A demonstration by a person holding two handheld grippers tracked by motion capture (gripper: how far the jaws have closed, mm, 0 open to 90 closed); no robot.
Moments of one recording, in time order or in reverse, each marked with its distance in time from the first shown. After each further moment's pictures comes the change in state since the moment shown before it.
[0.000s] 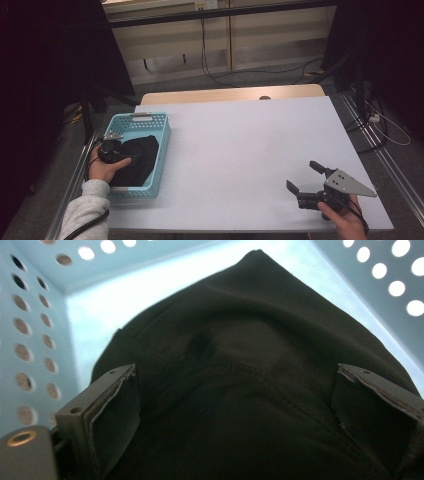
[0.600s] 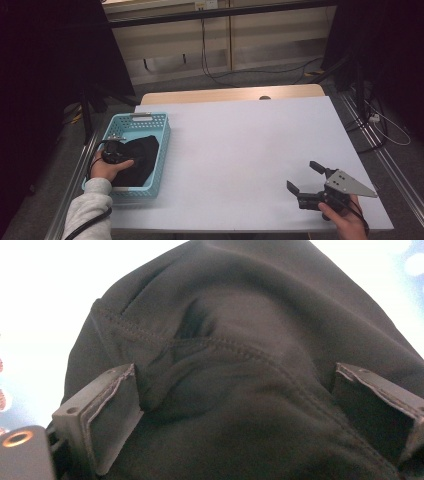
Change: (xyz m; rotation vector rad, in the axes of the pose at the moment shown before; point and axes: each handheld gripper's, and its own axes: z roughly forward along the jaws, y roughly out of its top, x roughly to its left) left arm -0.002 -0.006 0.012 0.048 -0.041 -0.076; right arm 0.000 0.000 -0.001 -0.001 0.007 -0.003
